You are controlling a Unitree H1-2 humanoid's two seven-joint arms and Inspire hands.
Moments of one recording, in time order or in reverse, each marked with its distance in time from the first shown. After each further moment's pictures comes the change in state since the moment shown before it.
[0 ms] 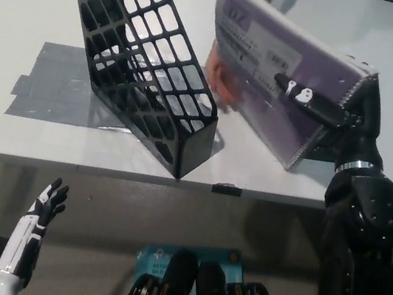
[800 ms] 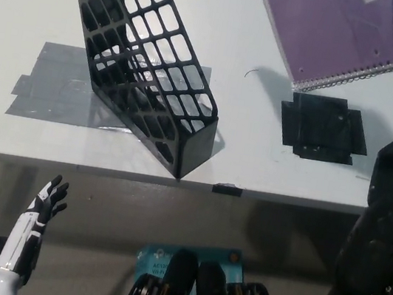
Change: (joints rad) left_arm -0.007 0.003 0.001 0.000 -0.001 0.000 0.000; right_arm -0.154 0.124 -0.231 -0.356 0.280 0.146 -0.177
